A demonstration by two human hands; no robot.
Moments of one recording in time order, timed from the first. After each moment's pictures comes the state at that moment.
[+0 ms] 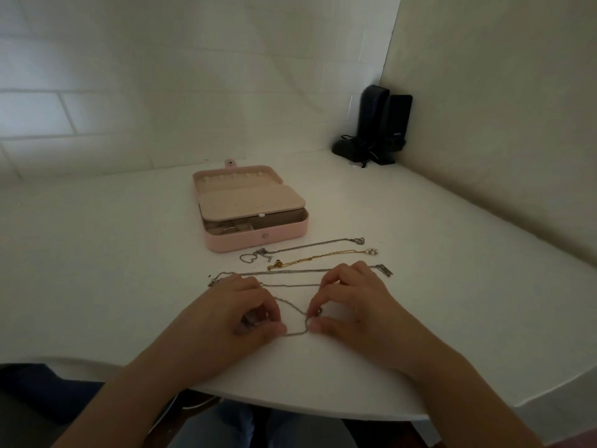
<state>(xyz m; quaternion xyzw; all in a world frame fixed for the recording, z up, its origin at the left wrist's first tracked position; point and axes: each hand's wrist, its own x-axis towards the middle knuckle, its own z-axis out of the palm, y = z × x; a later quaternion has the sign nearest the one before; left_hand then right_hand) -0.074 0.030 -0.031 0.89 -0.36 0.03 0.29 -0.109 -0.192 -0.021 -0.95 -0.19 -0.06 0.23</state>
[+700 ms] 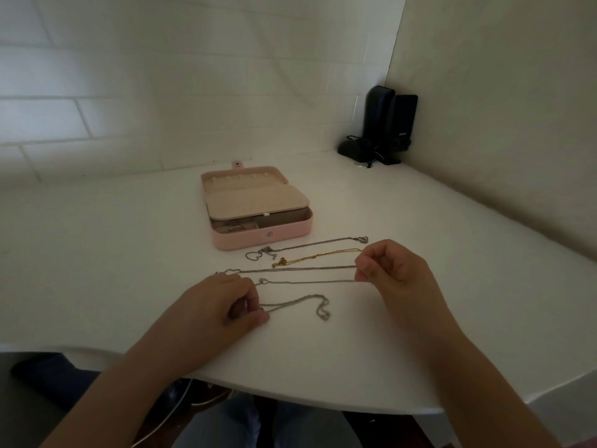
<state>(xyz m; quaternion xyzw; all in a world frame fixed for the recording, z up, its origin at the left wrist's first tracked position) -0.075 0.043 -0.031 0.91 -0.30 0.06 0.28 -0.108 -0.206 -0.007 -0.83 -0.01 -0.17 0.53</state>
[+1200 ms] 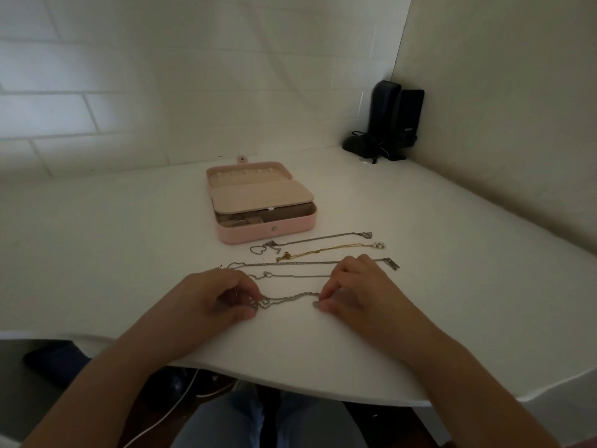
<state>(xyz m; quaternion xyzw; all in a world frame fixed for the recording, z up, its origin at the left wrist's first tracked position) -0.081 0.054 -0.021 0.89 -0.25 0.01 0.37 -0.106 -0.190 -0.023 -0.95 -0.18 -0.09 0.25</state>
